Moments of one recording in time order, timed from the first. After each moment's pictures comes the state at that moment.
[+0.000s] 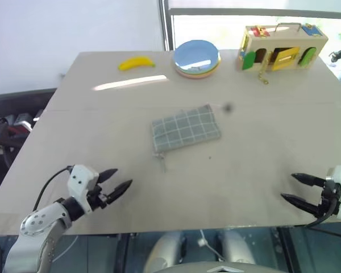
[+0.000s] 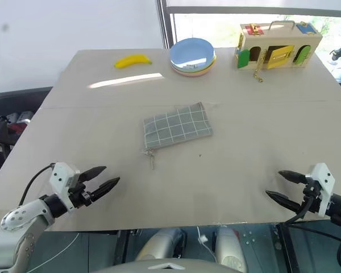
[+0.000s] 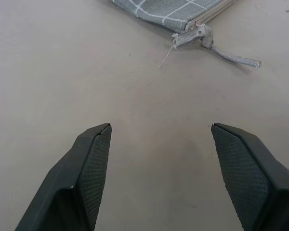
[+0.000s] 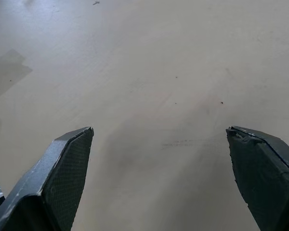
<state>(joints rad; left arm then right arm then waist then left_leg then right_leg) 0.32 0.64 0.31 -0.25 -0.46 0.24 -0.81 0.28 -0.78 -0.37 -0.05 0.52 0.21 1.17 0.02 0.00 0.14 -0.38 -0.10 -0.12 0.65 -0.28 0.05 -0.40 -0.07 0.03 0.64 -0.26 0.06</state>
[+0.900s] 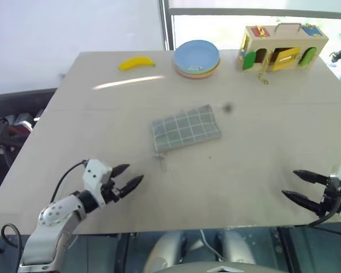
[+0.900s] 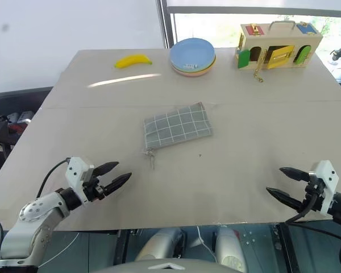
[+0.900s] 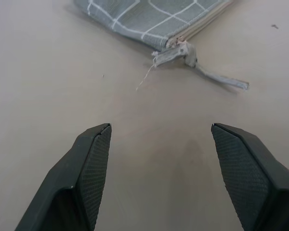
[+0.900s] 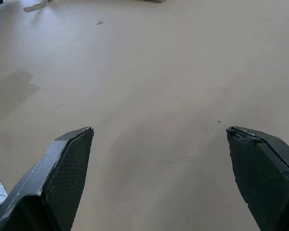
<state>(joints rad) 0.23 0.60 0.23 -0.24 -0.43 0.25 -0.80 0.30 -0.78 -0.41 -0.13 0.57 0.26 1.15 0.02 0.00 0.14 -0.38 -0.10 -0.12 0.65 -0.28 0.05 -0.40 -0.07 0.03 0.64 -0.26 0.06</state>
